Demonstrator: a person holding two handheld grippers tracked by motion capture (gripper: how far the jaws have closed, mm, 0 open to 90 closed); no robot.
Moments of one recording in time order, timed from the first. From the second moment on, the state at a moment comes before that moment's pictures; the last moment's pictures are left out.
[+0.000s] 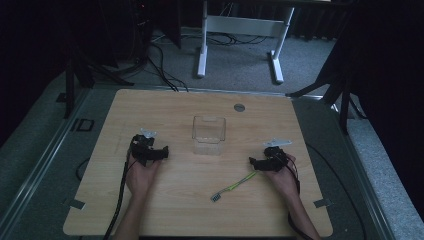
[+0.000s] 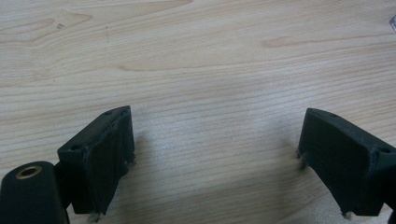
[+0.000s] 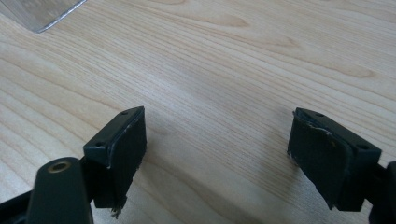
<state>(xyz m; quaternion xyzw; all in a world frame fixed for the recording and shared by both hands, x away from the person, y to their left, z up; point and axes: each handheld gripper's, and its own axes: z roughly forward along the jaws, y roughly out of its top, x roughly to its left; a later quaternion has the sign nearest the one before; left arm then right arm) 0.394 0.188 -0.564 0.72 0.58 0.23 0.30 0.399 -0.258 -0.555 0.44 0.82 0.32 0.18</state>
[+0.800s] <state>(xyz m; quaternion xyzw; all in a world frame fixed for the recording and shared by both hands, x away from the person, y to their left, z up) 0.390 0.189 -0.564 0.71 0.59 0.24 0.30 0.394 -0.267 -0.542 0.42 0.84 0.31 0.16</state>
